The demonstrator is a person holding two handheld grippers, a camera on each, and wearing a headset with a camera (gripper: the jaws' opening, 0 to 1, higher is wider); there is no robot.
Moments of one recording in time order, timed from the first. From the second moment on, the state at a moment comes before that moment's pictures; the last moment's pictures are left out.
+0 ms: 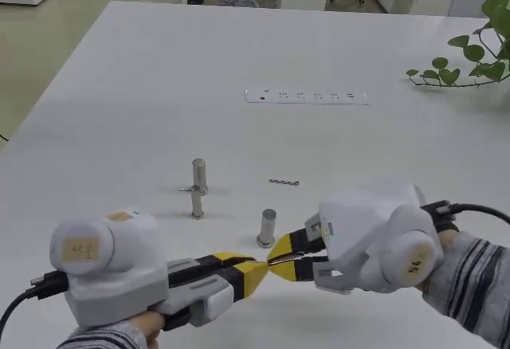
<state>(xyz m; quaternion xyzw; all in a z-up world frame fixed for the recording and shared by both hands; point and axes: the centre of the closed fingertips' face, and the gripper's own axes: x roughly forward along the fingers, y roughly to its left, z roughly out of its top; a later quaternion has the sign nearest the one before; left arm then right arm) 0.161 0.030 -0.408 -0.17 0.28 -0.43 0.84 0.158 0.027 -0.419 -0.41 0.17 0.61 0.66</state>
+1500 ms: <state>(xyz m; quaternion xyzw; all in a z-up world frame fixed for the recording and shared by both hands) 0.151 0.021 -0.407 0.02 0.23 -0.52 0.82 0.154 0.025 -0.423 -0.35 0.20 0.62 0.67</state>
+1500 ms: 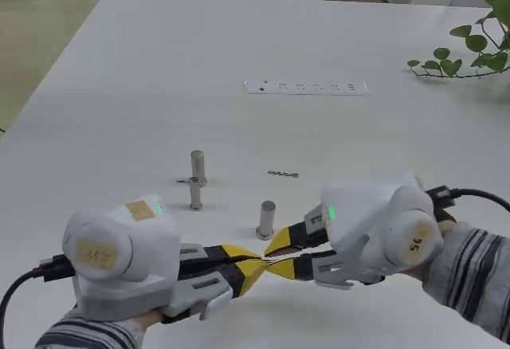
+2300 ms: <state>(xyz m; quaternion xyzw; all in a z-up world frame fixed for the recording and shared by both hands) 0.131 0.018 -0.408 0.09 0.20 -0.59 0.78 0.129 0.019 -0.427 -0.32 0.24 0.66 0.64</state>
